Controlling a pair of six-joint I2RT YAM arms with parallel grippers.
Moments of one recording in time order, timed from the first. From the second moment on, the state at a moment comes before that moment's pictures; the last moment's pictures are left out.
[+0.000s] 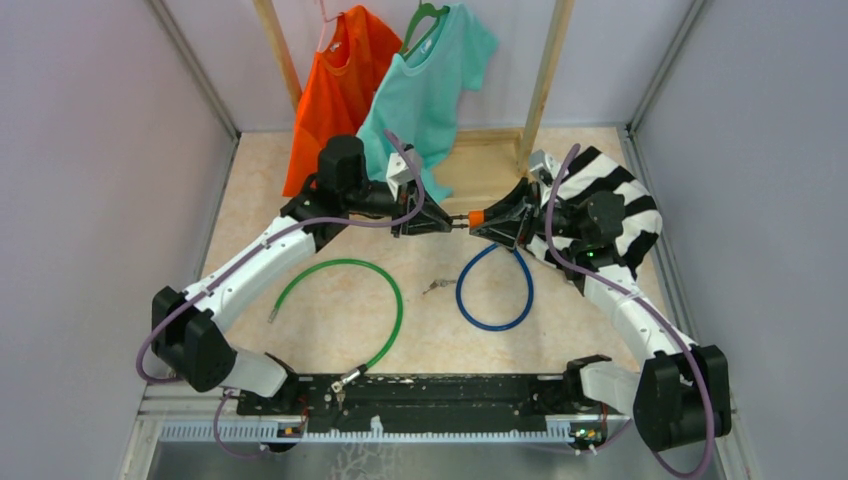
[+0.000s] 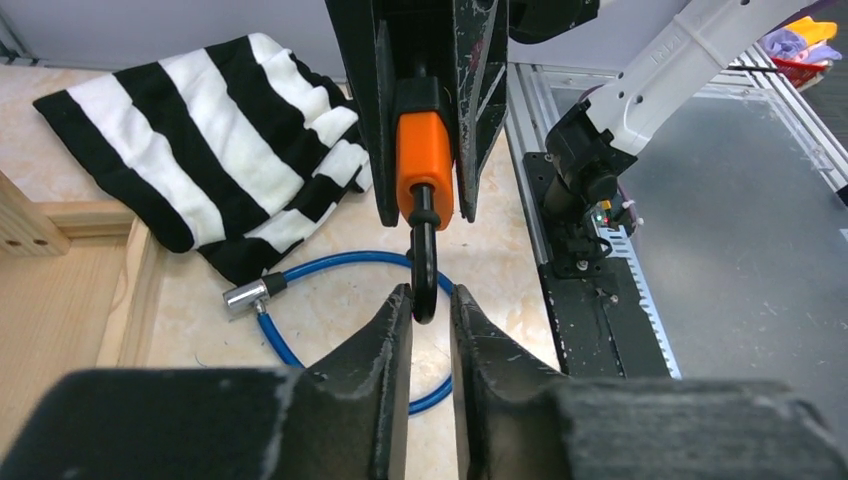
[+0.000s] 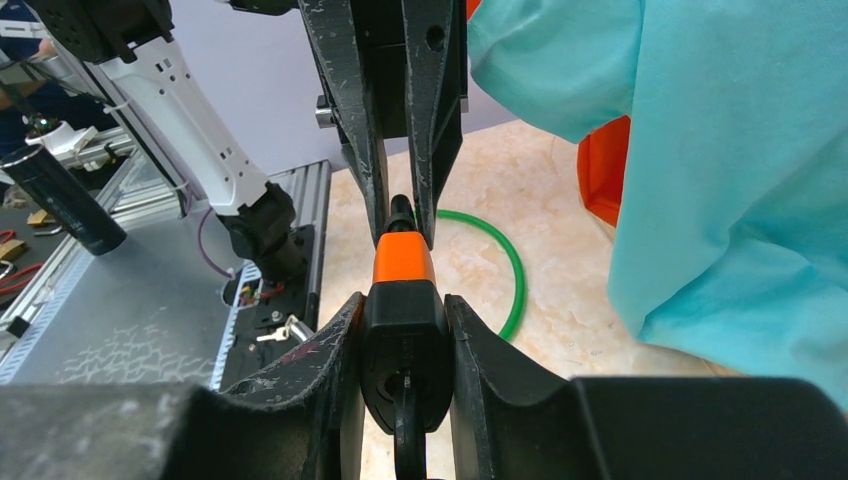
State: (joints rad) left arm -0.62 1.43 1.26 -0.04 1.04 0.09; right arm 0.20 1.11 0.69 0.78 -1.21 0.55
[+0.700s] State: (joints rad) left arm -0.62 1.44 1.21 0.10 1.06 -0.17; right arm 0.21 1.11 0.69 0.74 -1.24 0.41
